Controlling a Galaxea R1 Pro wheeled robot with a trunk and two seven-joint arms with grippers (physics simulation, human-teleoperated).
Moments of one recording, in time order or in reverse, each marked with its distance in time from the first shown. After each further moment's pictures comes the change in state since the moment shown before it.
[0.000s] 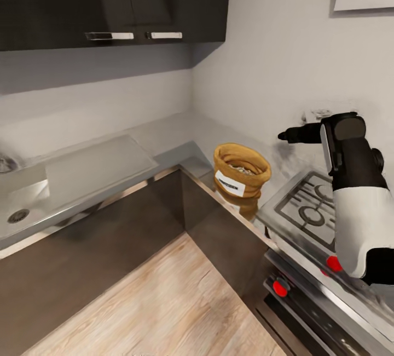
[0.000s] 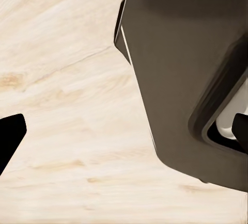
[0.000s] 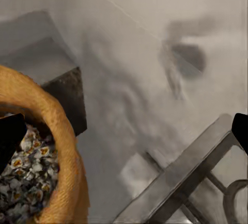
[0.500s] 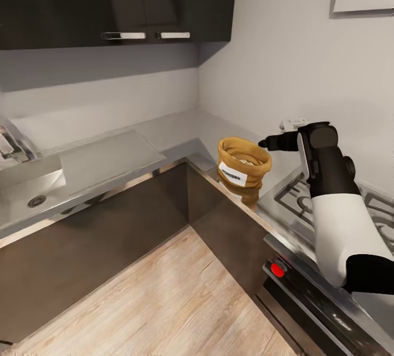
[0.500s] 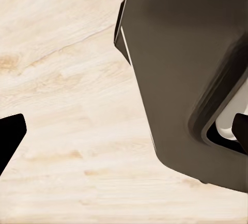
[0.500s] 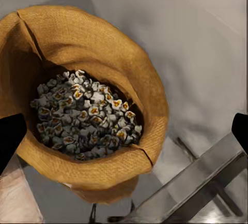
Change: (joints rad) left arm 0.000 -0.001 0.002 -0.002 0.000 -0.001 0.003; right arm 0.045 0.112 0.000 -0.006 0.018 0.000 -0.007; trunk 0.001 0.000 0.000
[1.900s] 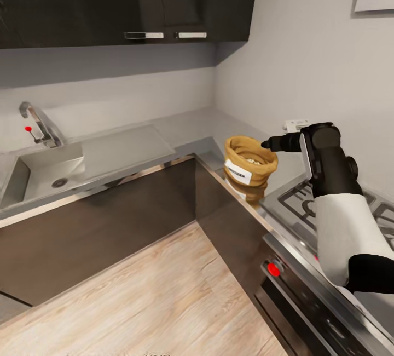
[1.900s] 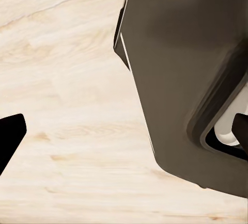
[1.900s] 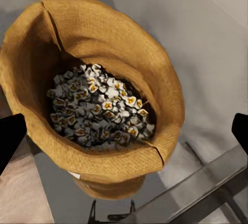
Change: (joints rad) left arm 0.000 0.002 0.000 -0.015 0.002 0.002 0.001; right arm 0.000 -0.014 -0.006 0.010 -0.004 0.000 -0.005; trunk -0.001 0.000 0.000
